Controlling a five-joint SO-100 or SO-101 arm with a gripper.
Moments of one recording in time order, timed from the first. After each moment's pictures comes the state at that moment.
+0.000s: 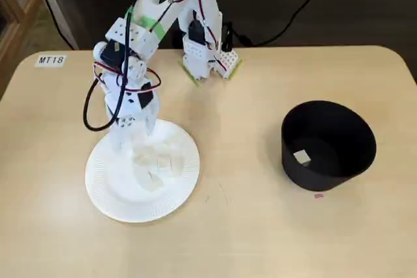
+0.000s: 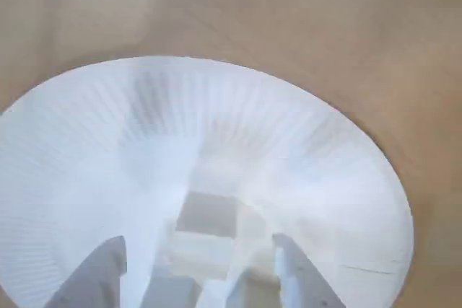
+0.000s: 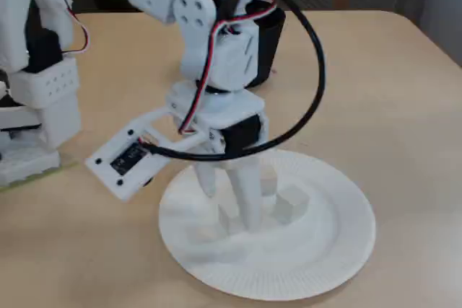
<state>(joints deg) 32.2 81.8 94.2 74.7 18.4</state>
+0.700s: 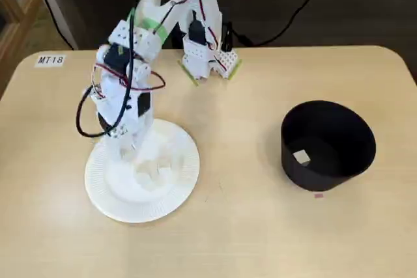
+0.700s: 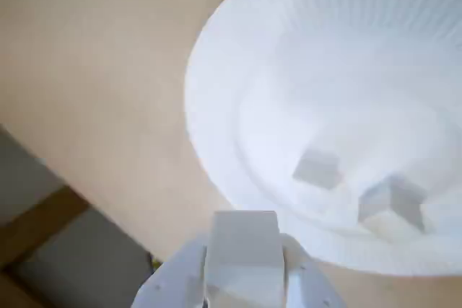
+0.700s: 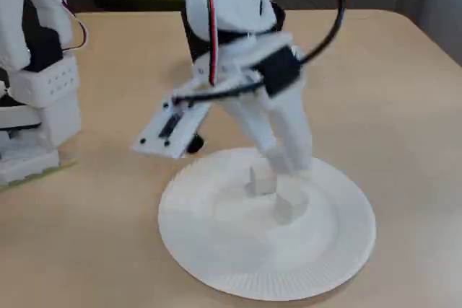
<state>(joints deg) 27.1 98.2 94.1 59.2 16.2</state>
